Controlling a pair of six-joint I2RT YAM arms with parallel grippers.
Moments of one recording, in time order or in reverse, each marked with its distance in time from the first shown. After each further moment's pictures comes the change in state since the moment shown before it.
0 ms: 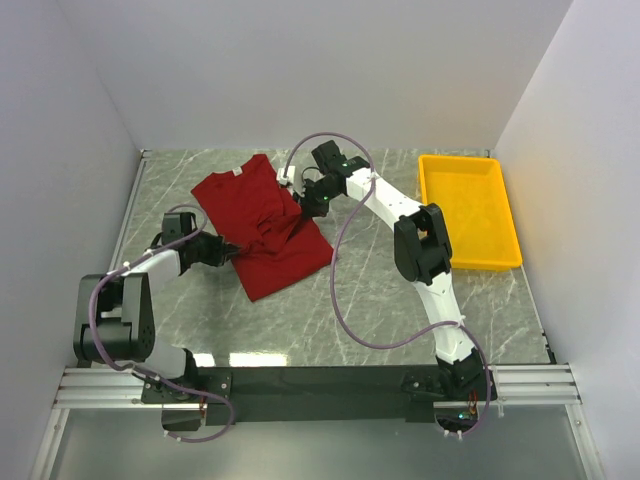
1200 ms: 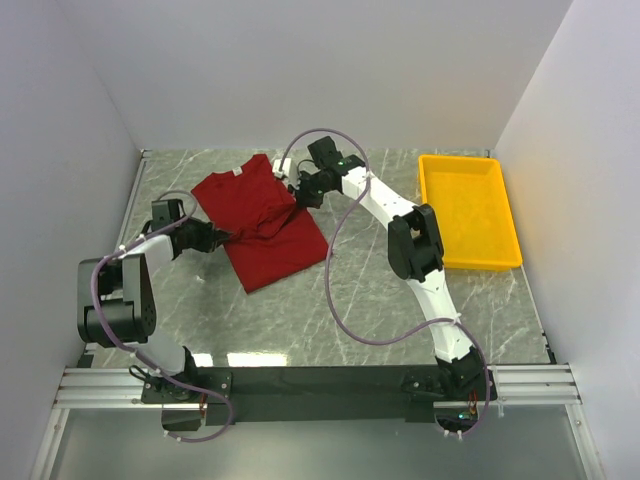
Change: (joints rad) left arm 0.087 0.117 0.130 0.005 0.054 0.068; right arm 0.005 0.091 0.124 0.069 0.041 0.021
